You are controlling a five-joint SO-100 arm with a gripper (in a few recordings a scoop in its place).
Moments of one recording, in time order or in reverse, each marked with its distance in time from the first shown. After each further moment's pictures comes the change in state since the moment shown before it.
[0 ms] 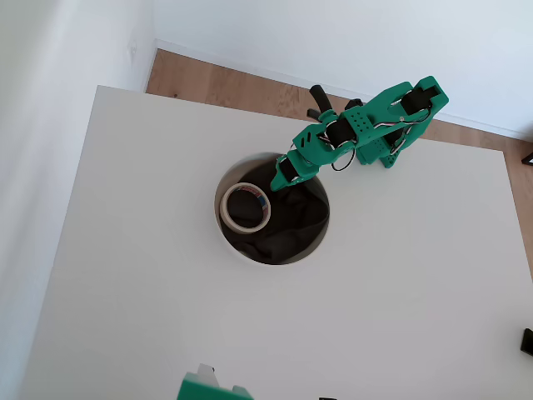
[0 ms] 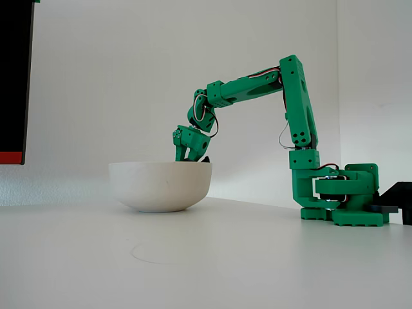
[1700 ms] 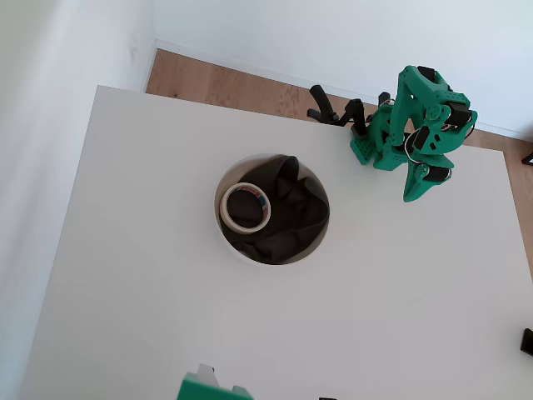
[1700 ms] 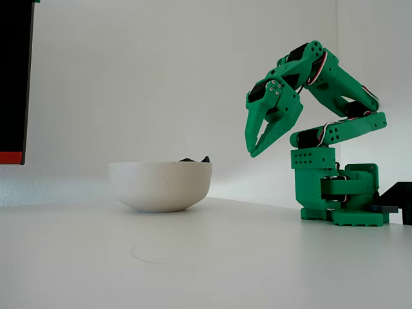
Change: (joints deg) arm -58.5 86.7 57.3 20.2 5.1
